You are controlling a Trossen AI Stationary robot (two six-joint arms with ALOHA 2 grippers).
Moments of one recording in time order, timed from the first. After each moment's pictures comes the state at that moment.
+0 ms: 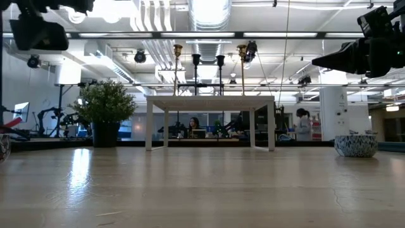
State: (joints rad) left arm -0.31 1.08 0.99 -1.04 0.30 -0.67; right arm -0.01 0.02 0.05 -0.03 0.34 -0.34
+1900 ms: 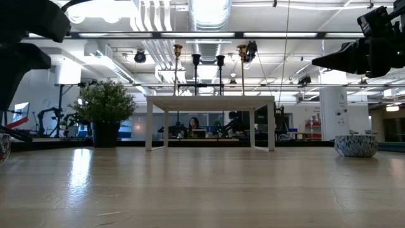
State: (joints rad) left arm -0.63 1.38 0.93 -0.97 -0.06 -0.87; right arm -0.01 0.02 0.05 -0.03 0.34 -0.34
